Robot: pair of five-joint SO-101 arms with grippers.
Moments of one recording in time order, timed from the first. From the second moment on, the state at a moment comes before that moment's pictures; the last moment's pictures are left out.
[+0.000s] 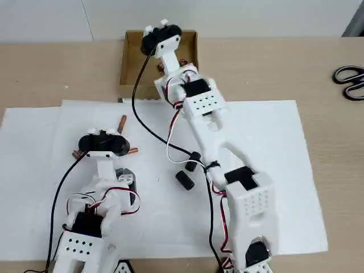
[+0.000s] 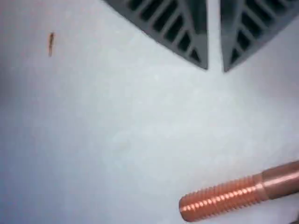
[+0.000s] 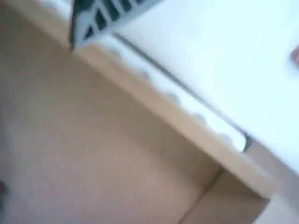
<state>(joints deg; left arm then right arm) 6.6 -74.2 86.1 49.7 14.8 -24.8 30.2 -25.8 47.8 5.4</state>
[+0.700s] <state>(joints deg) 6.6 -74.2 86.1 49.7 14.8 -25.9 21.3 -25.9 96.0 -20.2</state>
